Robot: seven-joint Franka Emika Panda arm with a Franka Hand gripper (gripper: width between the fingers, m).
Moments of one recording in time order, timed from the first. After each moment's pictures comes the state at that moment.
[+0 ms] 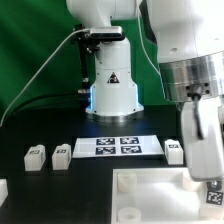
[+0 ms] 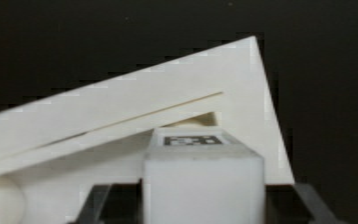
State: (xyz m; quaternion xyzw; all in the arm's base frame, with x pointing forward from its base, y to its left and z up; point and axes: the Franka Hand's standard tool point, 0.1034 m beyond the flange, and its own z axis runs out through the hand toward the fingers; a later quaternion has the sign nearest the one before) arm 0.629 0.116 0.081 -0.57 0.81 0.06 0.08
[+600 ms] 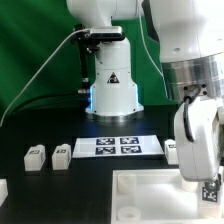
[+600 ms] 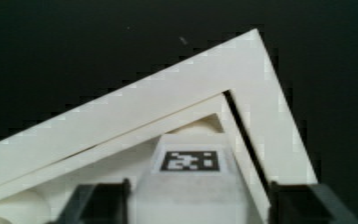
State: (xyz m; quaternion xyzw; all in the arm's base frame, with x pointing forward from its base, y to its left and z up) arm 0.624 0.119 0.080 -0.56 0.82 0.06 0.06
